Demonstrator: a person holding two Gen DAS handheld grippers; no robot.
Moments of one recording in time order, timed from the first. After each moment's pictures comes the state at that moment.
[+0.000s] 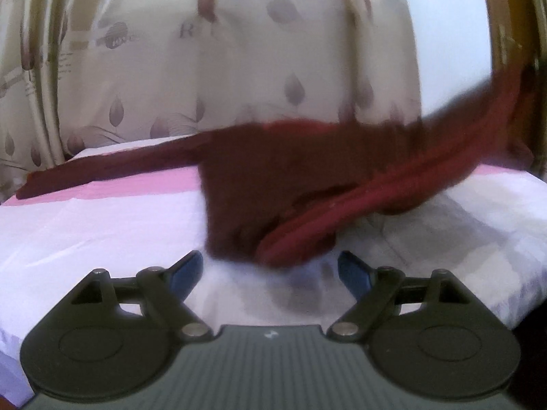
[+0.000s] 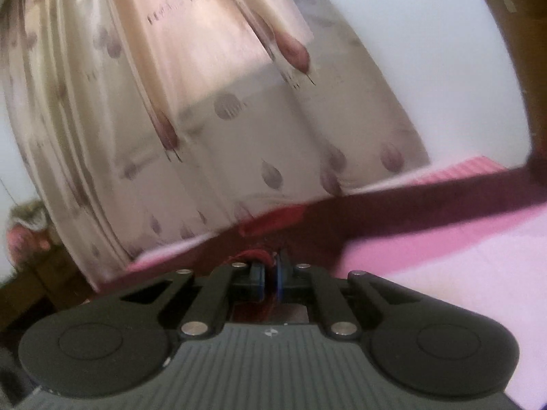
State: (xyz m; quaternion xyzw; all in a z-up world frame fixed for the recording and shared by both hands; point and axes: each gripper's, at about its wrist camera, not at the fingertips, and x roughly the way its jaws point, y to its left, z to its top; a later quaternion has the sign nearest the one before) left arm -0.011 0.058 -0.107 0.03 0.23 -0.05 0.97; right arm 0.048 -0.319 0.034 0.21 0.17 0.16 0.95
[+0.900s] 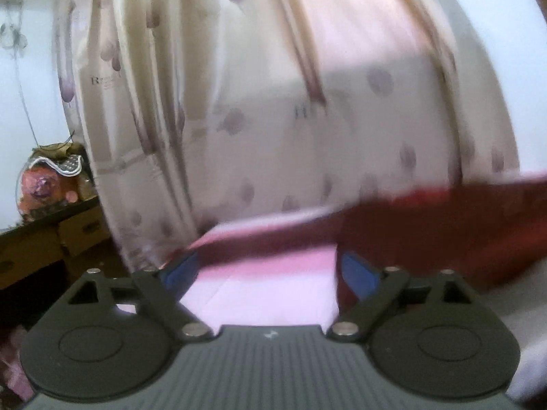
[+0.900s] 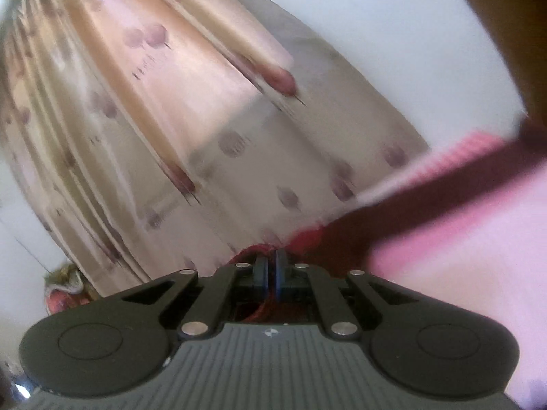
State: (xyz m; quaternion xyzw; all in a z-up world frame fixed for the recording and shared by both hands) left arm -0.066 0.100 -0.042 0.12 0.13 0.14 0.97; right arm 0.000 -0.354 0.025 0.31 0.20 0.14 0.92
